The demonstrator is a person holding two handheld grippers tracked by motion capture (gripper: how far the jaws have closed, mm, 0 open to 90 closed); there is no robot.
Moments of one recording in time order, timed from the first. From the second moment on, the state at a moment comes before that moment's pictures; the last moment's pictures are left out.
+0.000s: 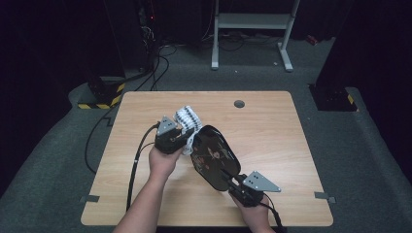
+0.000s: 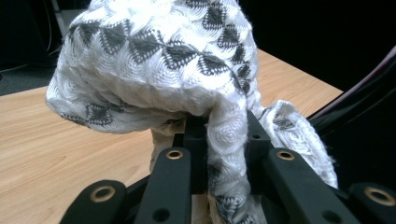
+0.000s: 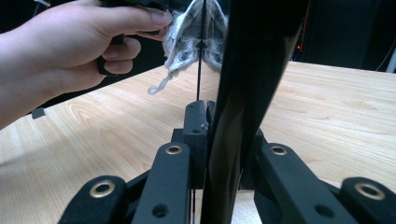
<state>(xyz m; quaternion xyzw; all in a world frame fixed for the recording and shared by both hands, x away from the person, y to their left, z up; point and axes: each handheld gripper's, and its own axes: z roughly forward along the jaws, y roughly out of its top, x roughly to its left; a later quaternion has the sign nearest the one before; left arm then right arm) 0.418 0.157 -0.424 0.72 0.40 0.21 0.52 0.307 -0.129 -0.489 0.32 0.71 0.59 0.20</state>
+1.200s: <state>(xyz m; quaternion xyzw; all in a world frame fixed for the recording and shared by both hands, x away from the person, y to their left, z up) 0.408 0.182 -0.465 0.70 0.44 0.16 0.54 0.307 -0.128 -0.490 0.32 0.71 0.59 0.20</state>
